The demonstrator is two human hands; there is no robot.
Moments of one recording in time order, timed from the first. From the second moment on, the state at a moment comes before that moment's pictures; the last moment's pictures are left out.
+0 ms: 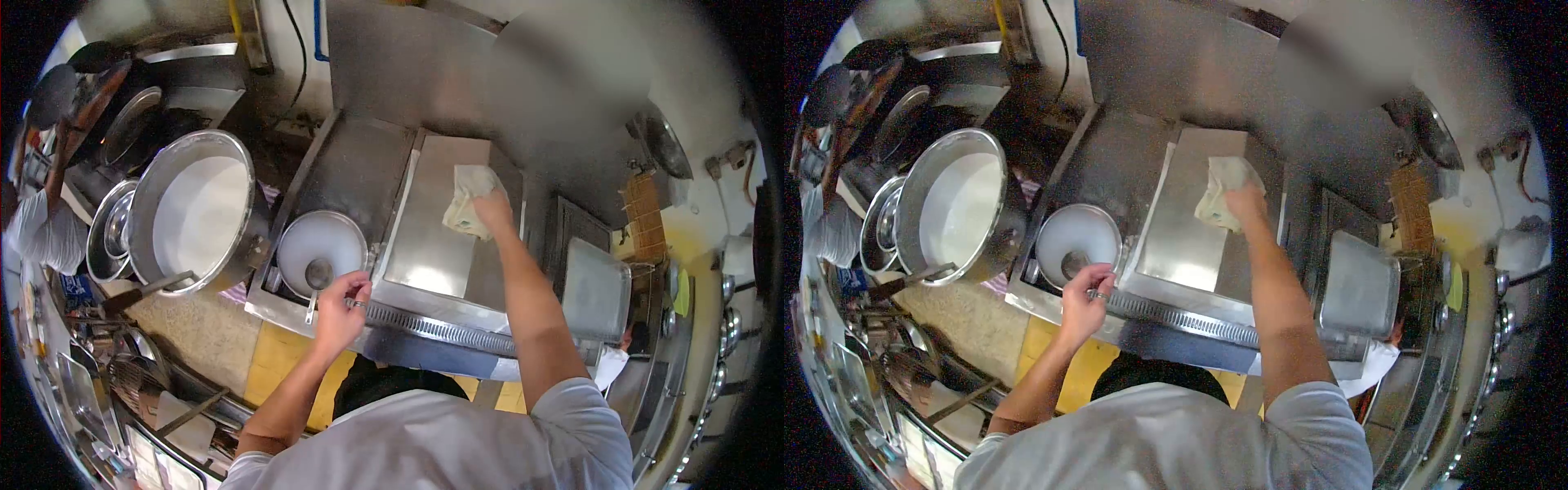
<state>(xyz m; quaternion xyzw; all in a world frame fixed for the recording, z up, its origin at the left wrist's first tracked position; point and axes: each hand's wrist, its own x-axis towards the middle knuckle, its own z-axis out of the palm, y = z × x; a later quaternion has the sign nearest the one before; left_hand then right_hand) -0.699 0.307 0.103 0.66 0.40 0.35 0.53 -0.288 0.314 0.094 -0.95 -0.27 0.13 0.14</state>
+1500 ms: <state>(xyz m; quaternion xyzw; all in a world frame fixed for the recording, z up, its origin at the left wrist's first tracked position) -0.923 -0.449 0.062 0.09 0.97 0.20 0.09 -0.857 -0.132 0.069 -0.08 -0.91 0.38 -0.13</state>
